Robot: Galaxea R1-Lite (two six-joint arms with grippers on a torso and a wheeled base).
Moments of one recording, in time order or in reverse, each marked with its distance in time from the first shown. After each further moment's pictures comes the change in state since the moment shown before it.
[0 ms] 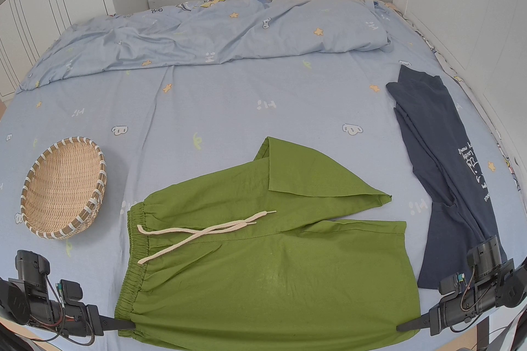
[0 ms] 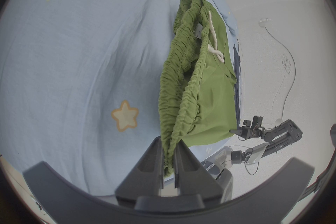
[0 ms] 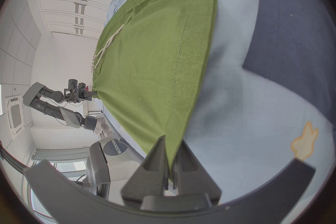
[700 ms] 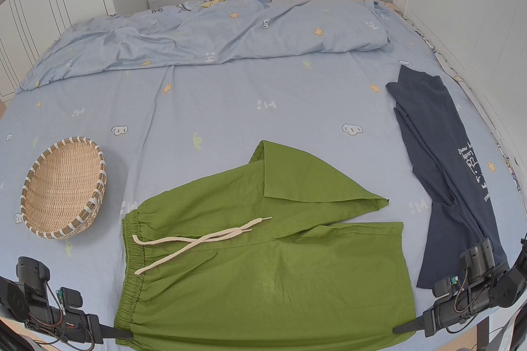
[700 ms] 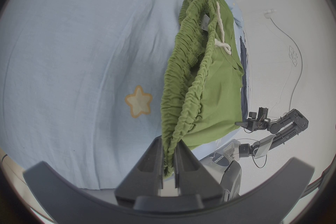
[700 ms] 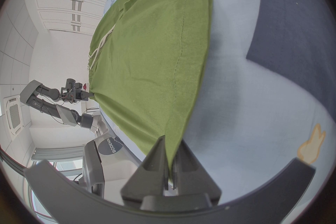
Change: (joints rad) left arm 0.070 0.023 0.000 0.111 0.051 0.167; right arm 0.012 0.091 0.000 -0.051 -0.023 -0.014
